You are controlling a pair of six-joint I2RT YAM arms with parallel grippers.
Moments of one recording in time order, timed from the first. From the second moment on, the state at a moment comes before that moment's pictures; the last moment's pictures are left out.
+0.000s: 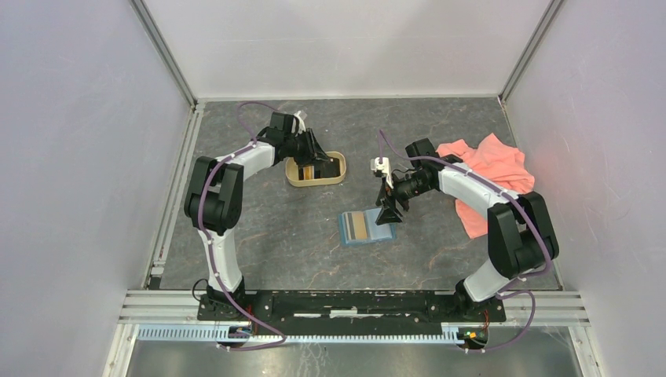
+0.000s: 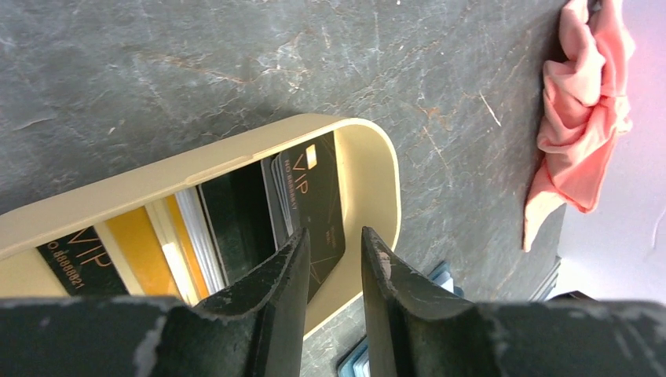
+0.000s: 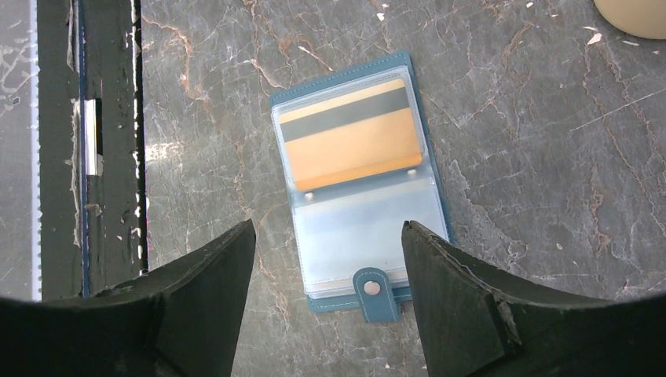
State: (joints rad) left arm -0.29 1.99 1.34 -0.14 0.48 -0.58; right arm 0.36 1.60 1.03 -0.65 -0.93 -0.82
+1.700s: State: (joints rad) left arm -0.30 2.04 1.35 -0.11 0.54 -0.60; right arm 0.36 1.61 1.04 -0.68 -0.93 -0.85
